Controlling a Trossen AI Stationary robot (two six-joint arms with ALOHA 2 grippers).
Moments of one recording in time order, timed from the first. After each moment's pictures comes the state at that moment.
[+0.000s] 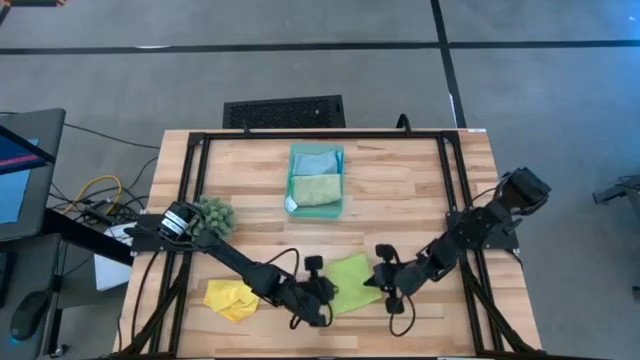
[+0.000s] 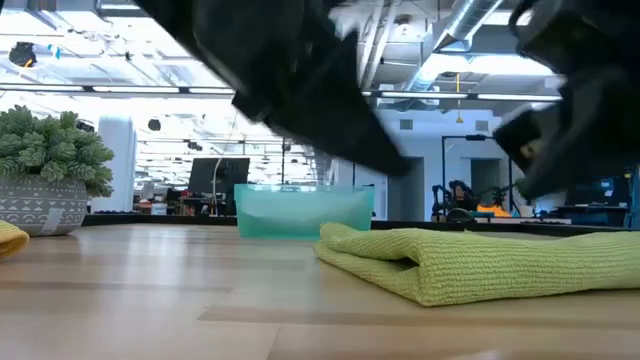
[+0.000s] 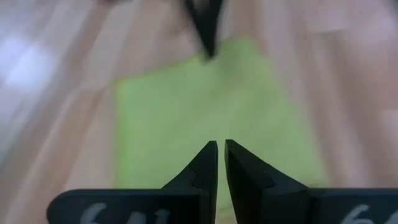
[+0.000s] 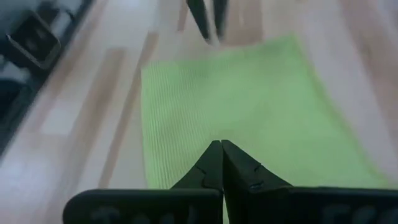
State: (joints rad) left arm -0.52 2.05 1.28 0.01 -0.56 -0.31; right arm 0.63 1.57 0.57 0.27 0.31 0.39
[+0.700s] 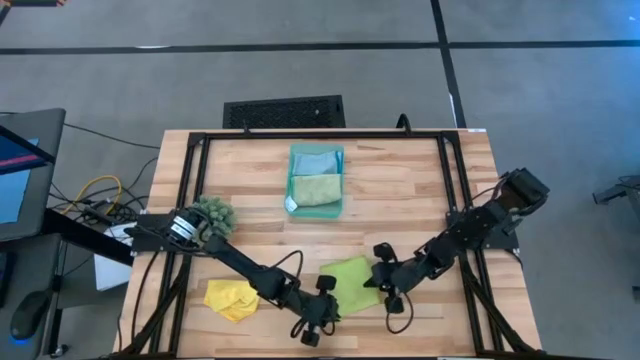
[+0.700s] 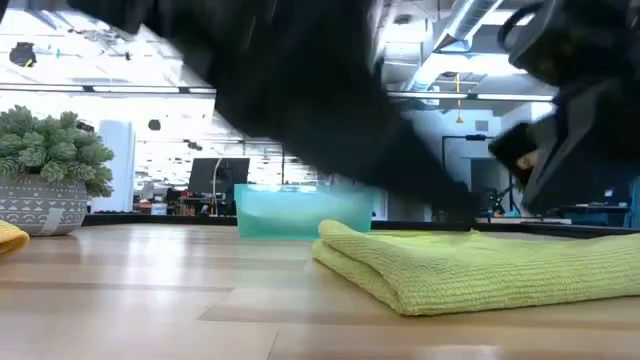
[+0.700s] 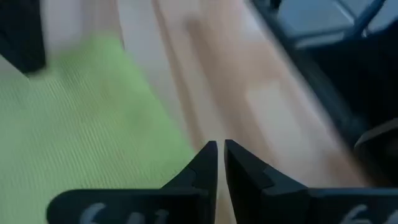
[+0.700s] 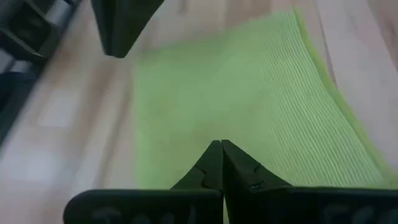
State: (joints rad) left arm -0.51 2.14 1.31 0.17 -0.12 -0.18; right arm 0.61 1.61 0.57 0.29 0.24 0.41
